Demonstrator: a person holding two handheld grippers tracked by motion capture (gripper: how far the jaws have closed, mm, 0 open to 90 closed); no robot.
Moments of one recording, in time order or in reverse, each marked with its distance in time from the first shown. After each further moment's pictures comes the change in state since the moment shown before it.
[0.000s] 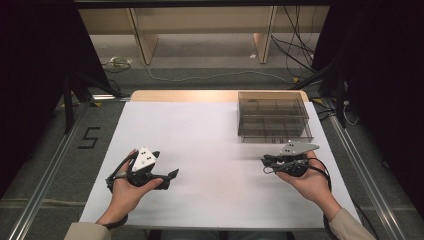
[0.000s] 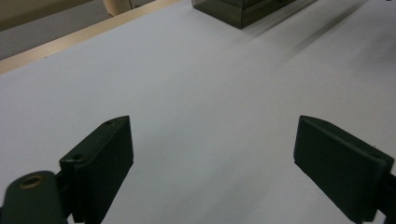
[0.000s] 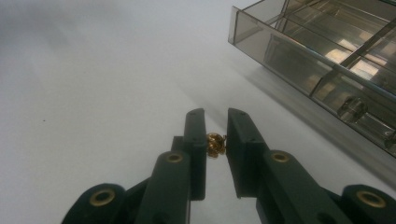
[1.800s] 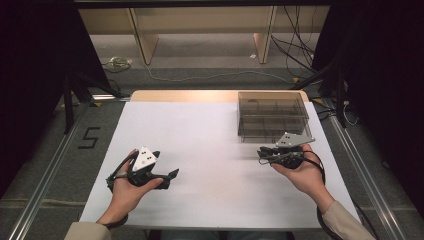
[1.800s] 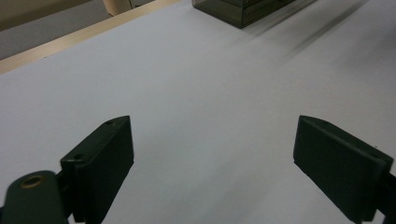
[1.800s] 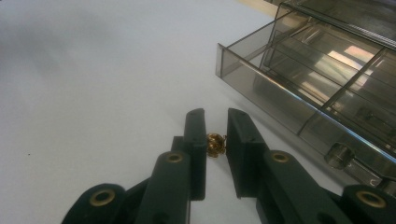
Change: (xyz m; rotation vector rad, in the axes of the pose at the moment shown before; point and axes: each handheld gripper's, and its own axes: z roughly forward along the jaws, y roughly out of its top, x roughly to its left) left arm 0.000 0.000 0.001 0.002 0.000 -0.001; right arm -0.005 0.019 0.010 -0.033 -0.017 0.010
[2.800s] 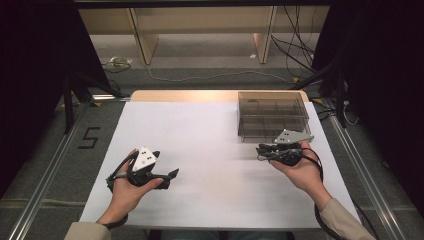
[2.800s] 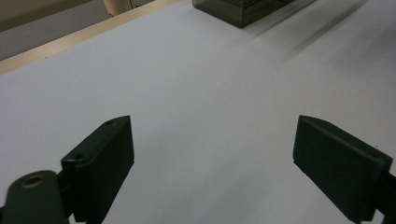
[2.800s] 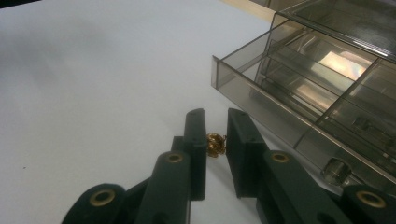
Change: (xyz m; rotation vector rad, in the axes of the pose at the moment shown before) left arm 0.000 0.000 0.000 0.000 0.002 0.001; right arm -0.003 0.007 0.004 -0.013 -0.007 0.016
